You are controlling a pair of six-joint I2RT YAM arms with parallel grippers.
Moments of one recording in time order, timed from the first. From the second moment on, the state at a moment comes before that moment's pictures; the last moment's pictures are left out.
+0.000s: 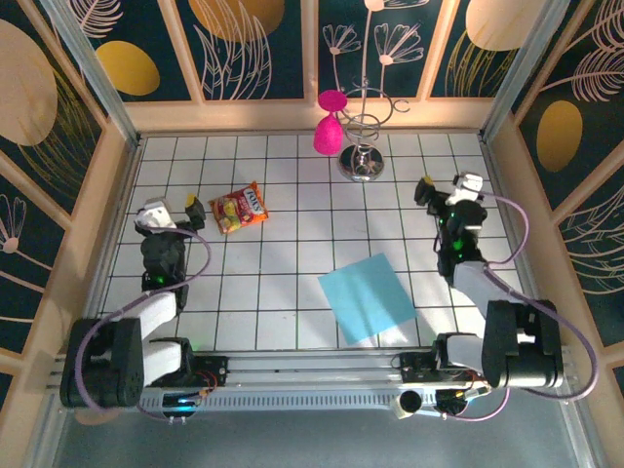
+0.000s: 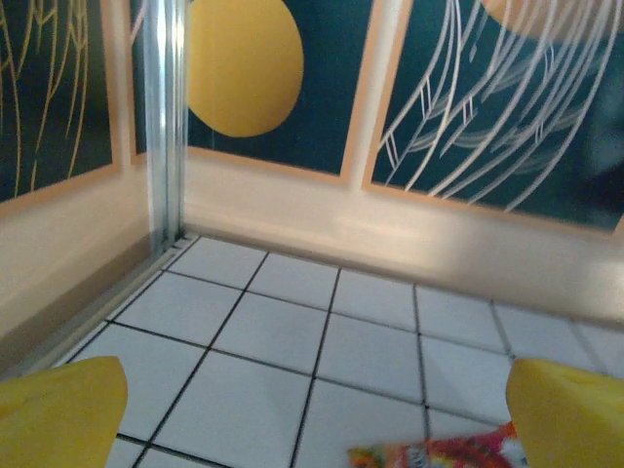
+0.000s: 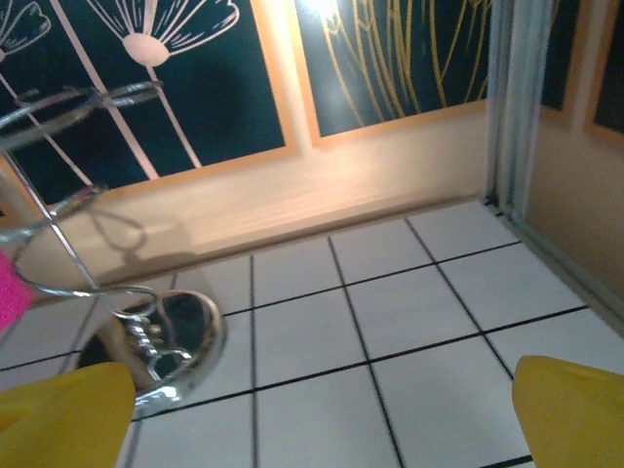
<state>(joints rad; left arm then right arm) 0.00 1.15 0.26 0.92 -0.18 -0.22 0.04 1.22 0.52 0.58 0.11 0.21</state>
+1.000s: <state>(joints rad) 0.00 1.16 0.47 0.44 0.33 -0.68 0.65 1.43 0.72 -0.29 -0.21 0.79</state>
